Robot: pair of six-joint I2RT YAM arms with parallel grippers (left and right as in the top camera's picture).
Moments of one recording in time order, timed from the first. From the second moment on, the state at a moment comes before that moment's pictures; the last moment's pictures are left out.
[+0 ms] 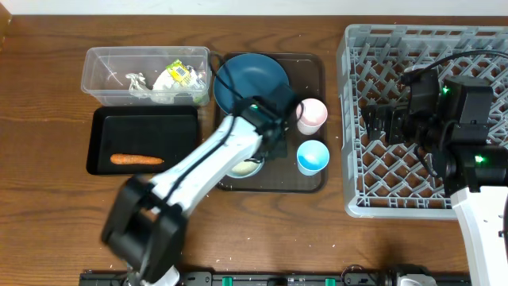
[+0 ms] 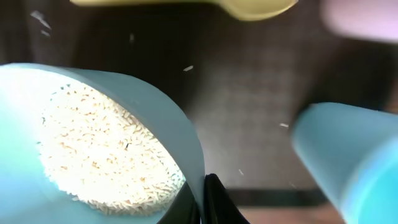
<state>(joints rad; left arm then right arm) -0.65 1.79 1.42 -1.00 -0.01 -0.72 0.00 1.18 1.15 -0.73 -0.29 -0.01</state>
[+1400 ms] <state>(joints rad) 0.39 1.80 1.35 -1.10 0.96 -0.10 0.00 1.18 1.15 -0.74 -0.29 -0.01</state>
